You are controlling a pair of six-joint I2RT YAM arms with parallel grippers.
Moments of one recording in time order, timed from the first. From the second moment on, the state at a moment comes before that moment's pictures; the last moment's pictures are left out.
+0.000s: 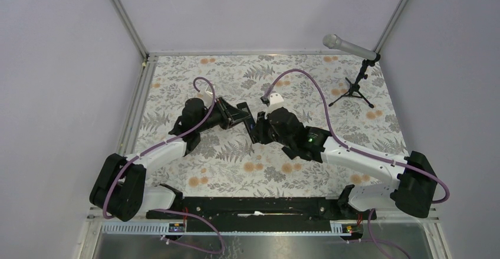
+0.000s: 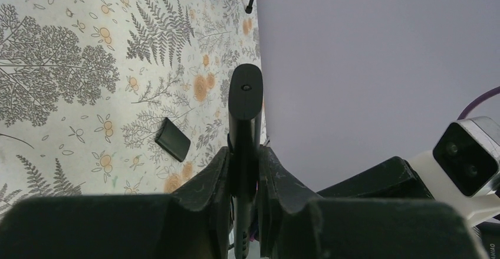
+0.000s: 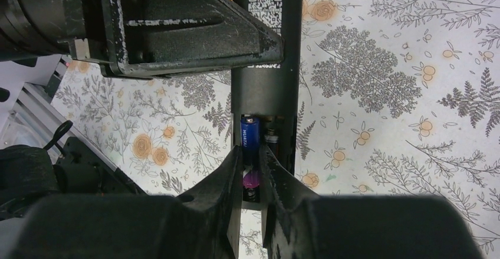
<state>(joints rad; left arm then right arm) -0.44 1.28 0.58 0.47 0.53 -1.19 1.00 1.29 0.93 -0.17 0.20 0.55</state>
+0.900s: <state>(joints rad) -0.44 1.30 0.59 0.53 0.55 -1.34 1.00 1.24 0.97 -0.20 0.22 0.50</state>
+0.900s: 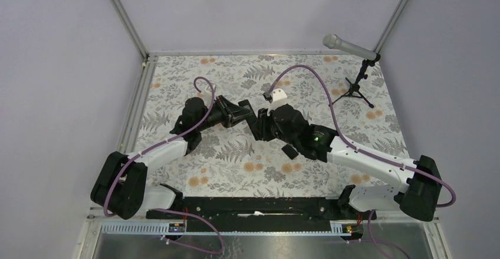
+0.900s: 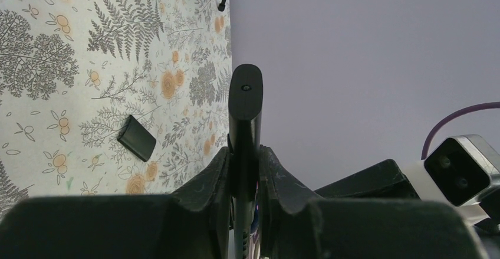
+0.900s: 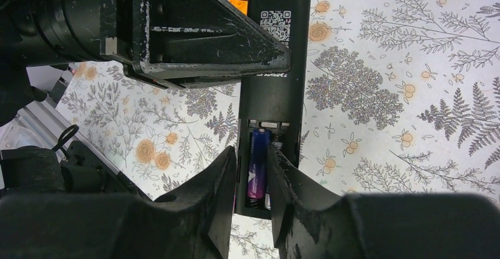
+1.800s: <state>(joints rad) -0.43 1.28 0.62 0.63 0.53 -1.37 0.79 1.13 1.11 -0.44 0.14 1.01</state>
